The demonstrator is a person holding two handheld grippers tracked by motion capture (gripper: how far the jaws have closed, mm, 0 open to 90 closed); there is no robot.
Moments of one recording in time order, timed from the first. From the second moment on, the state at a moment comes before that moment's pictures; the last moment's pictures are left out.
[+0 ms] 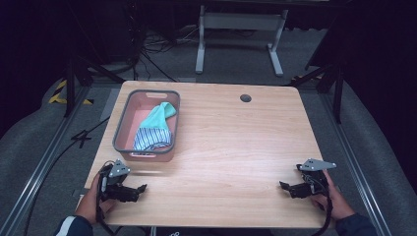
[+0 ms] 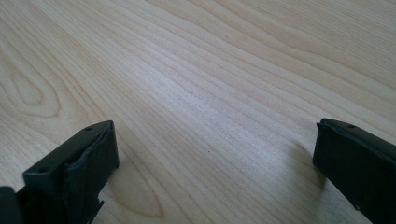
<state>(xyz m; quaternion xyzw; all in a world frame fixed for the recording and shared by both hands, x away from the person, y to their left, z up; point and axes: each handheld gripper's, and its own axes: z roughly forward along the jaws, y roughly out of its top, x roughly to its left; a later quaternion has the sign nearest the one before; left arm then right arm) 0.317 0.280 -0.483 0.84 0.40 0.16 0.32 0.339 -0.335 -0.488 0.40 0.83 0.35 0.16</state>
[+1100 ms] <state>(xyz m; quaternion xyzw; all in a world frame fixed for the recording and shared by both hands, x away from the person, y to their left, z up) 0.316 0.284 -0.462 0.88 0.36 0.13 0.29 0.339 -0.335 -0.488 0.39 0.84 0.35 0.16</state>
